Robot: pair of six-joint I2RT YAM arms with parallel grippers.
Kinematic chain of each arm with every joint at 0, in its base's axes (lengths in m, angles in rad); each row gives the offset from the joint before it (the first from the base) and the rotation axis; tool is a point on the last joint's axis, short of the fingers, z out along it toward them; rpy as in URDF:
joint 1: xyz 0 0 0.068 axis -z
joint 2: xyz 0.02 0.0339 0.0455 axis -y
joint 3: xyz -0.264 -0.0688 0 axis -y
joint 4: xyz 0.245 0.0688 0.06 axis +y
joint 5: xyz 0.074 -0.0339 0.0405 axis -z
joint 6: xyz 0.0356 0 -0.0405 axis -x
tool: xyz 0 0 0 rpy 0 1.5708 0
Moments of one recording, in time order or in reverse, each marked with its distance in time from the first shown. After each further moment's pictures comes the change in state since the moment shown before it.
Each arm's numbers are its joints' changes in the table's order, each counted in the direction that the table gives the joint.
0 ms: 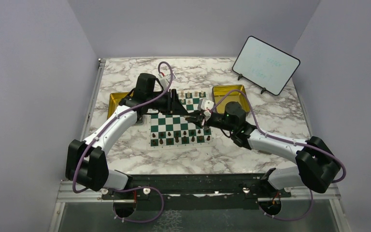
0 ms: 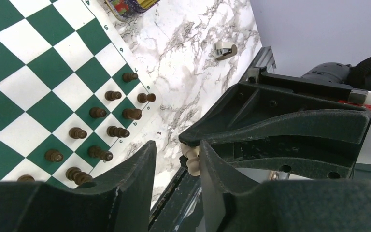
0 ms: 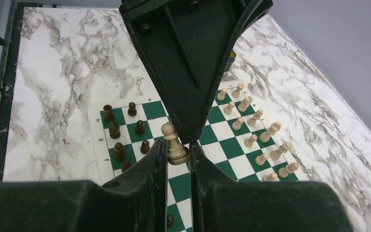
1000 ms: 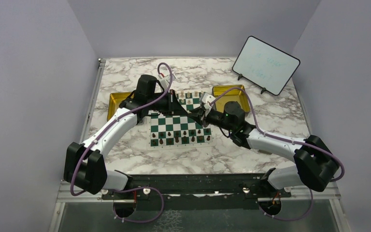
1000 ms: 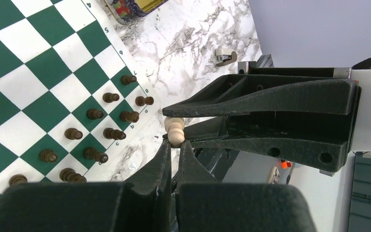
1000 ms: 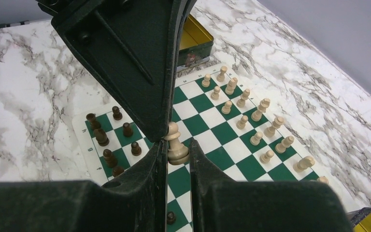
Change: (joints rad) left arm 0.022 0.034 -0.026 -0.035 -0.047 0.062; right arm -0.002 -0.019 0.006 -0.014 0.137 -0.127
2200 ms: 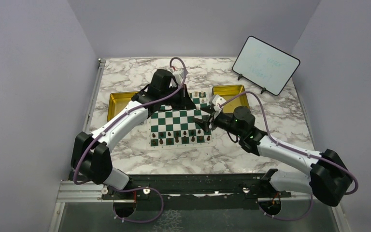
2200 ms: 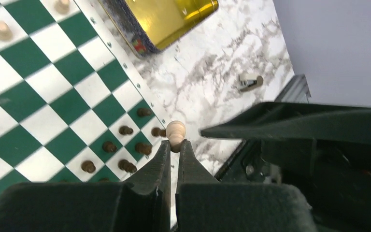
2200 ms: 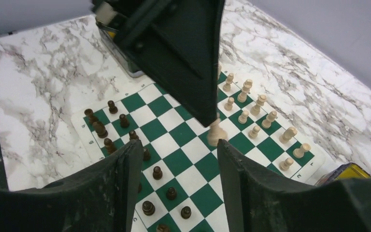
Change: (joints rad) left arm 0.129 -0.093 0.132 0.016 -0.227 -0.015; right arm 0.005 0.150 -0.079 0.077 0.089 -0.048
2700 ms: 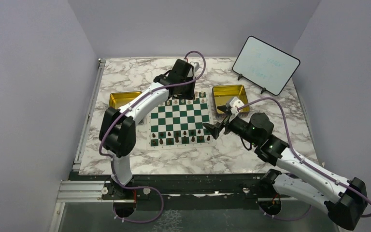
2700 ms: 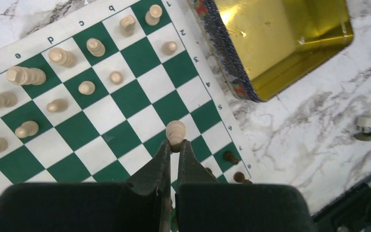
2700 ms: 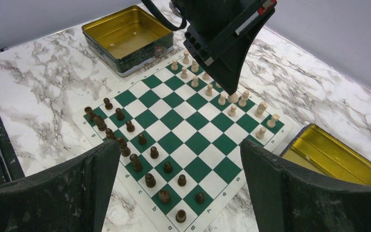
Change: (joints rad) left arm 0.043 -0.356 0.391 0.223 -0.352 -0.205; right arm -0.005 0.341 -0.024 0.290 0.128 -0.041
